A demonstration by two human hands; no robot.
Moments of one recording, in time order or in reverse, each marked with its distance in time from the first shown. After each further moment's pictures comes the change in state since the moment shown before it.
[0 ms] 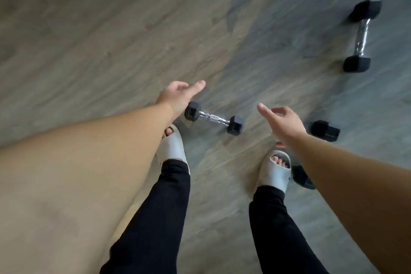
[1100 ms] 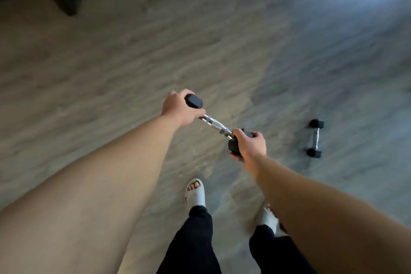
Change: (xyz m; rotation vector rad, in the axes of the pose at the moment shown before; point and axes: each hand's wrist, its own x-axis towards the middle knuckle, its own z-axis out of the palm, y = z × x) left_hand -0.148 0.221 -0.353 0.096 0.172 0.368; right_hand -0.281 -0.347 -0.006 0.577 0.092 0.026
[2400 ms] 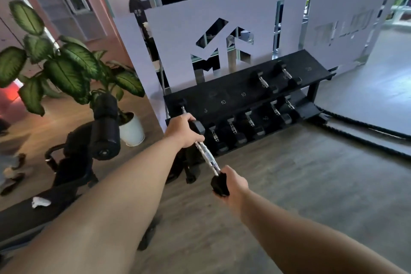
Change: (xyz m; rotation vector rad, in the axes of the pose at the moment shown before) left_hand 0.416 0.484 -0.690 0.219 0.513 0.423; right_hand -0.134 -0.802 0.426 0.345 -0.531 -0.160
